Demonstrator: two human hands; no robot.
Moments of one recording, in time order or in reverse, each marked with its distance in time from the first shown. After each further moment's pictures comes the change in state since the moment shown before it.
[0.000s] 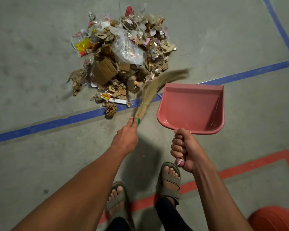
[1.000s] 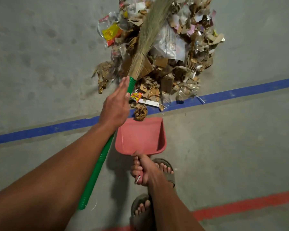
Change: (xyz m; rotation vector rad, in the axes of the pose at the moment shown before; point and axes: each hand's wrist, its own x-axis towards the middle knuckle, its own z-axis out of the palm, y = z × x) left_hand 0.103 -0.167 -0.124 -0.281 0.492 0.080; right_hand 0.185 0.225 0.158 0.017 -0.100 0.632
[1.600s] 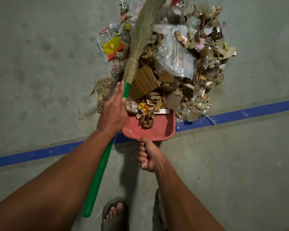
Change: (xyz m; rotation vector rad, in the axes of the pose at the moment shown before) left_hand 0.103 -0.056 0.026 0.014 0.040 -0.039; right_hand 0.062 -0.141 0.066 -0.087 -0.007 -0.204
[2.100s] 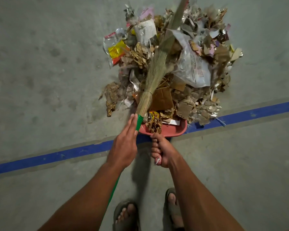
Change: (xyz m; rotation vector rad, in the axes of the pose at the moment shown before) left_hand -0.079 -0.020 -0.003 -0.026 -0.202 -0.009; right_hand 0.006 -0.025 0.009 -0.010 0.018 -0.070
